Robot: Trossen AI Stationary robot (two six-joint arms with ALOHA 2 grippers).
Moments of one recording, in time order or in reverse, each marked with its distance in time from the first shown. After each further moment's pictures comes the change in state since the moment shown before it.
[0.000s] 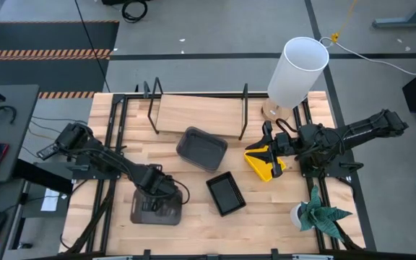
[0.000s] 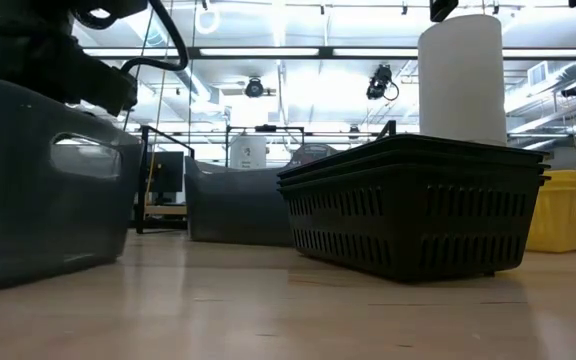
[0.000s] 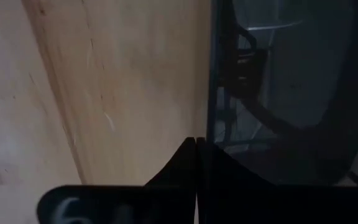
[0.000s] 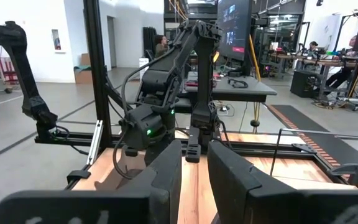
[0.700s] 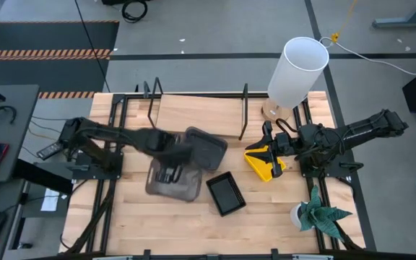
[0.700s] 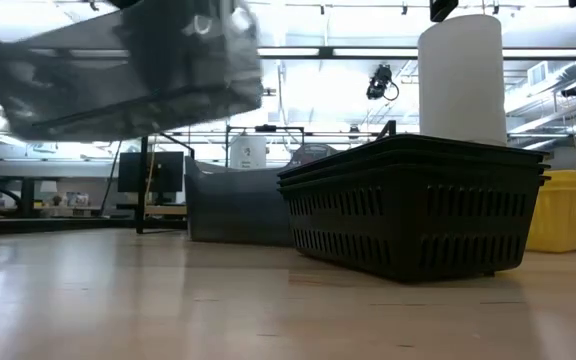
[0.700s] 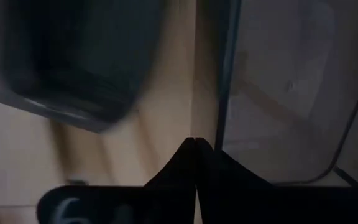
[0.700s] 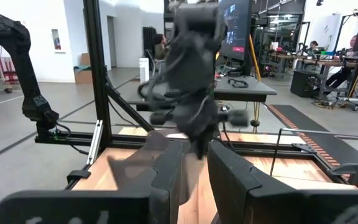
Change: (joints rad) left arm 0.312 -0.010 0.460 -0.294 -0.141 0.447; right arm 0.000 0.000 0.000 -0.001 0.000 0.000
